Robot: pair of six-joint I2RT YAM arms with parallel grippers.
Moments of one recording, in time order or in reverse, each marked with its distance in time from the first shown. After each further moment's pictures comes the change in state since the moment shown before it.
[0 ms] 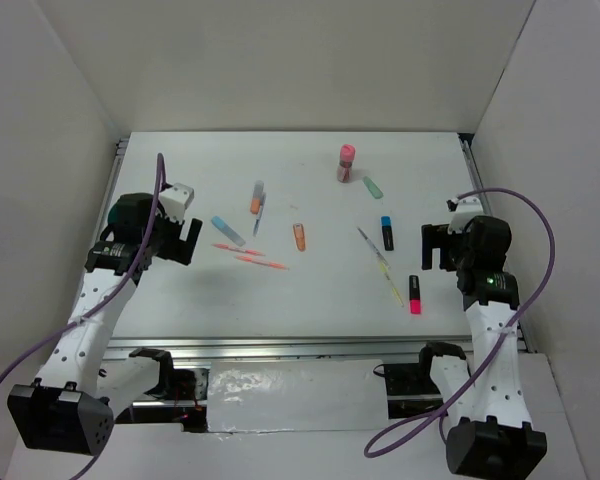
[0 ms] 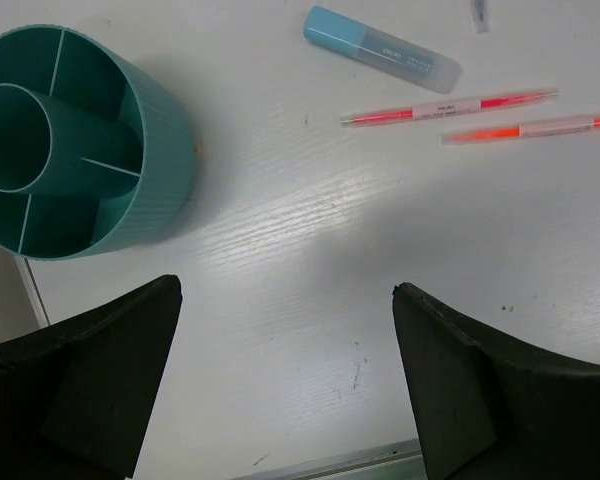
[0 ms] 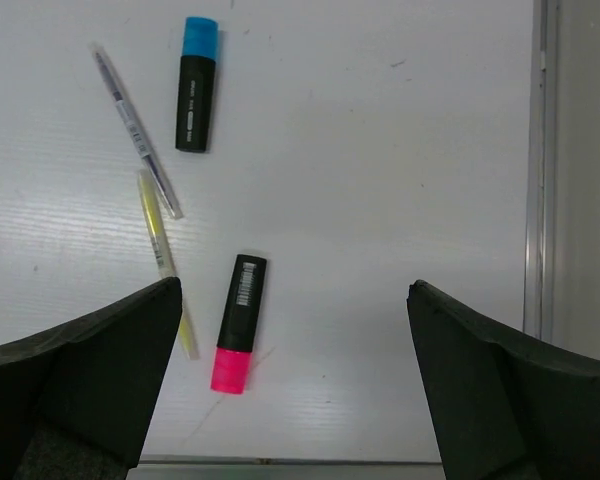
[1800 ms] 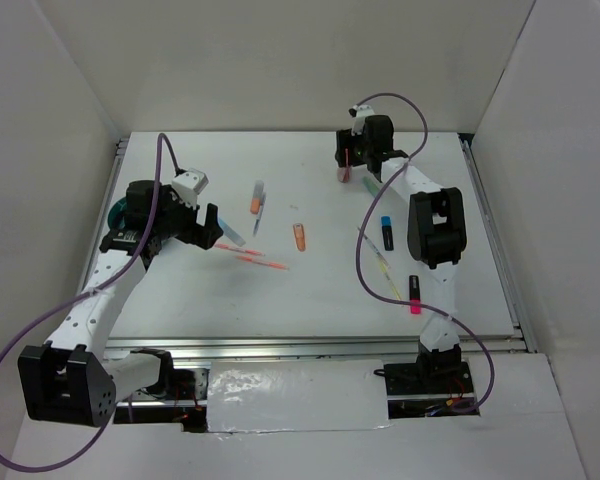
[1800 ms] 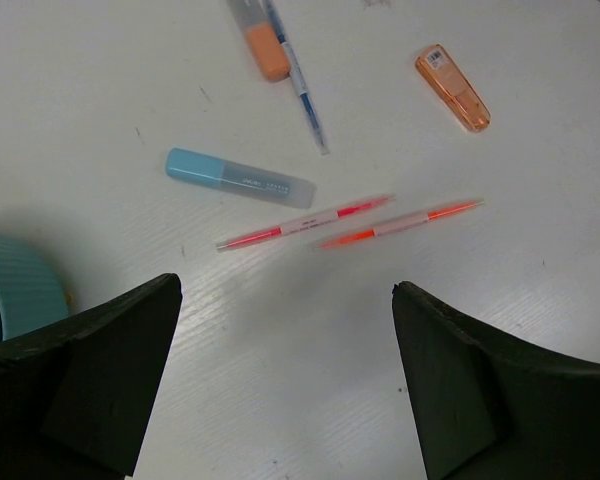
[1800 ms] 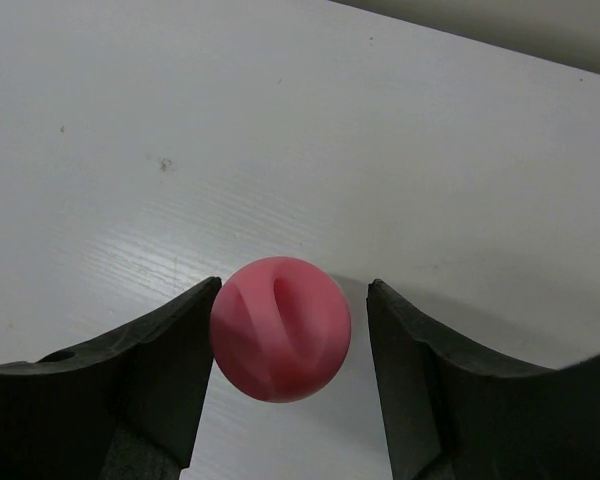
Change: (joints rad) left arm -0.005 0.143 -0.008 0.265 0.335 -0.097; right arm 0.388 1.521 1.077 0.565 -0.056 0.210
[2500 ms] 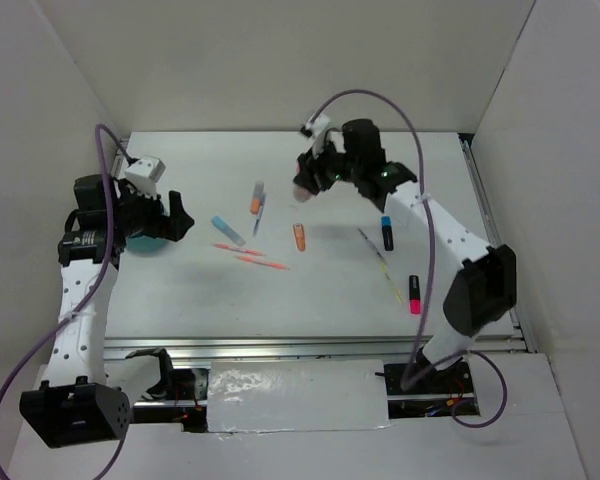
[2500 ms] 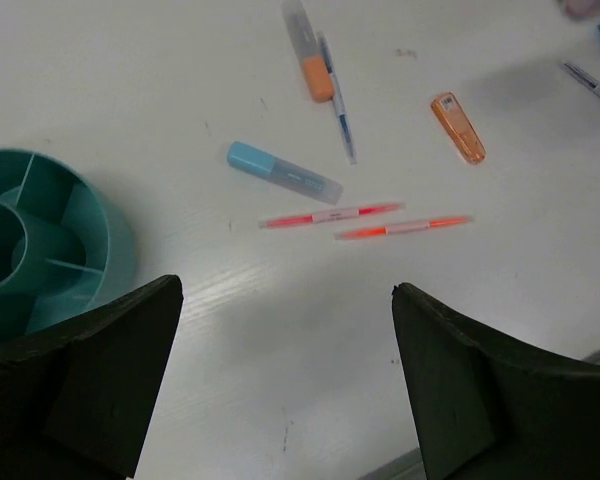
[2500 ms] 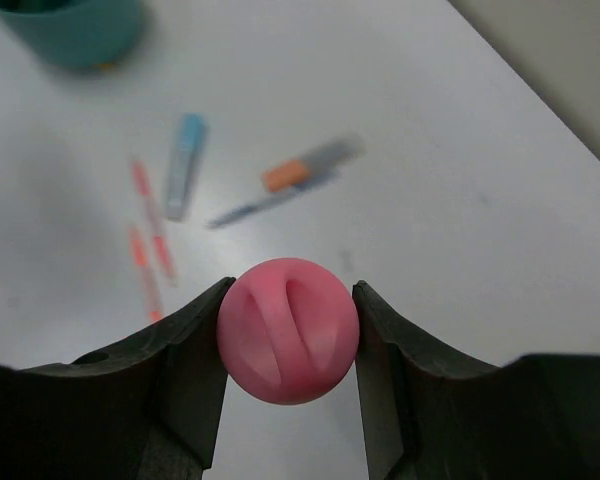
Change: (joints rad) left arm 0.198 -0.084 0.167 -0.213 0.093 -0.004; right arm 0.206 -0.551 -0.261 -0.259 -0.219 -0.223
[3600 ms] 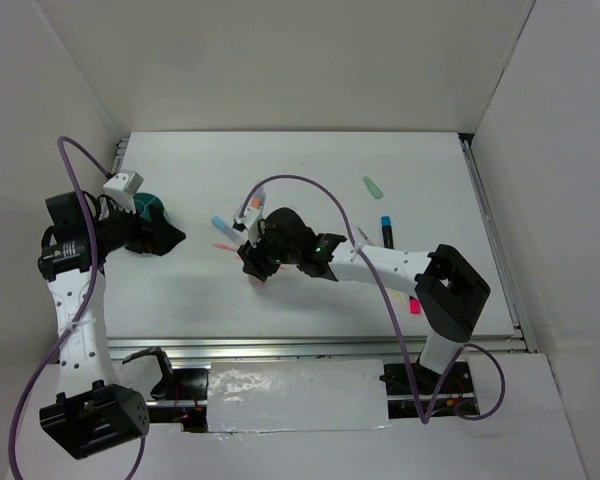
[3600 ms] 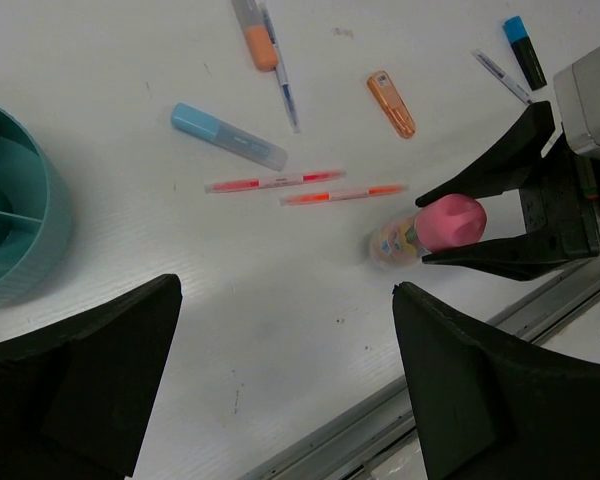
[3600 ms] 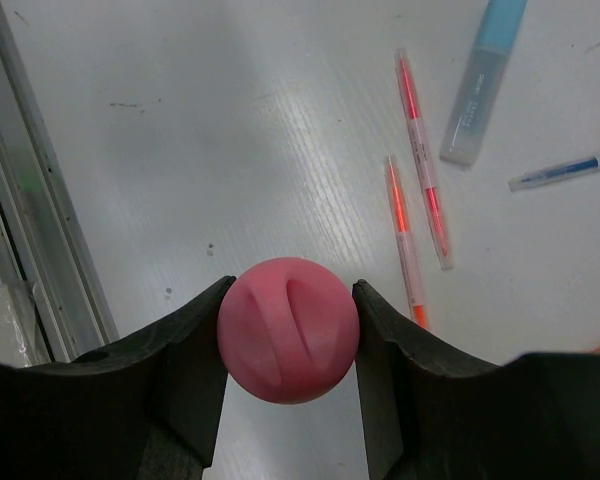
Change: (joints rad) left arm 0.255 -0.069 -0.026 -0.186 0.333 0.056; right arm 0.558 -0.026 -0.414 0.294 0.210 0.191
